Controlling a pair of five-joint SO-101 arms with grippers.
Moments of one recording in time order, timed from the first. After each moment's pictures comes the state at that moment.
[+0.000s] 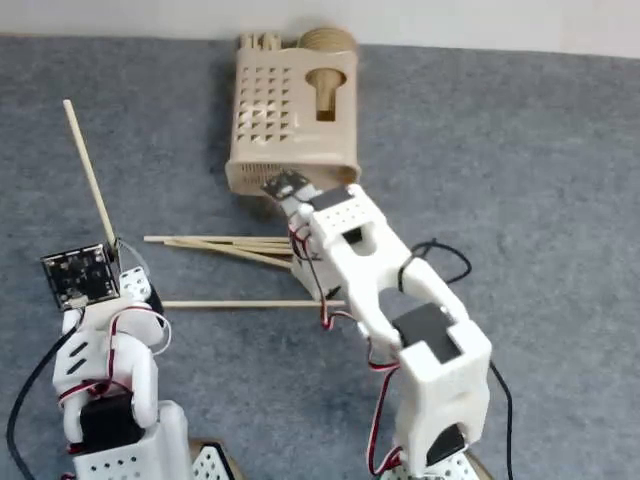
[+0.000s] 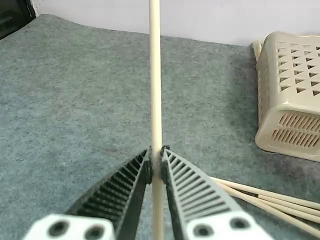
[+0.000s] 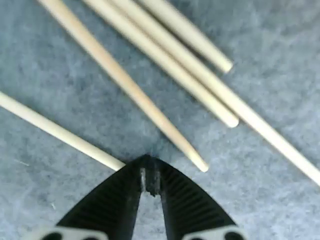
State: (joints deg) left arm -19.6 -103.8 83.9 49.6 5.8; right arm -31.2 18.9 10.9 69.7 16.2
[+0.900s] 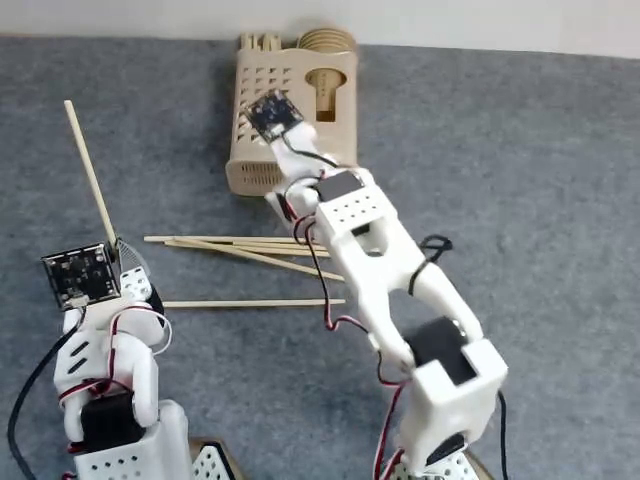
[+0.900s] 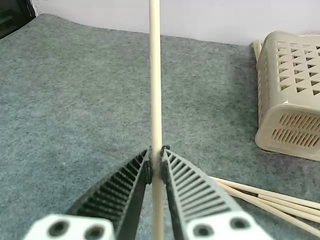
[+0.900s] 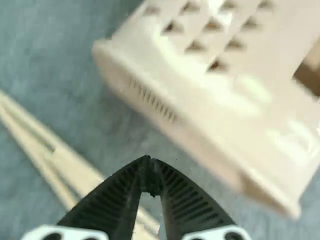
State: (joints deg) left arm -19.6 -103.8 83.9 49.6 5.8; right arm -30.9 14.3 3.3 40.5 16.2
